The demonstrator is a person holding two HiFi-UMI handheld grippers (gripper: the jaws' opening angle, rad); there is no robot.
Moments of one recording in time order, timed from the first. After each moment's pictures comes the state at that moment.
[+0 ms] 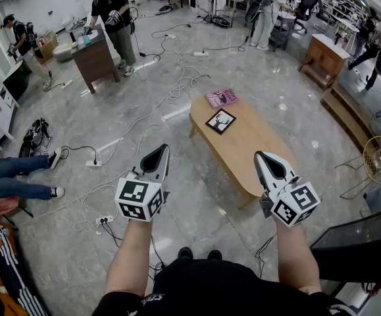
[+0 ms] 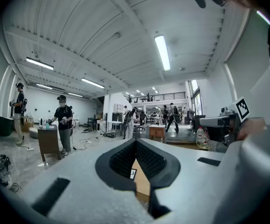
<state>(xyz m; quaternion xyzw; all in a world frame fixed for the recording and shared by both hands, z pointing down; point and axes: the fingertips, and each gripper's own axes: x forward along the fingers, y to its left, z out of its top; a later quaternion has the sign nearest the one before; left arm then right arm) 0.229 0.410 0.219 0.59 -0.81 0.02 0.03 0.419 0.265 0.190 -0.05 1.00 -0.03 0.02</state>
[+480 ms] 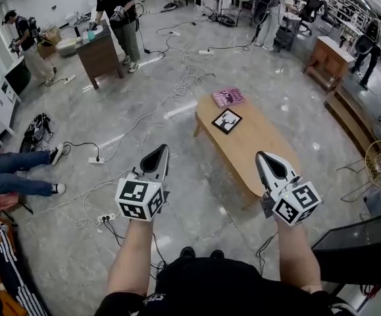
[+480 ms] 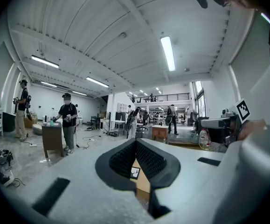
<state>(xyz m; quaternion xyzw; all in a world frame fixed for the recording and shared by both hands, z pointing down) 0.191 0.440 0.234 0.58 -0.81 0.01 0.04 0.383 0.285 0.202 -0.05 1.00 -0.03 0.00</state>
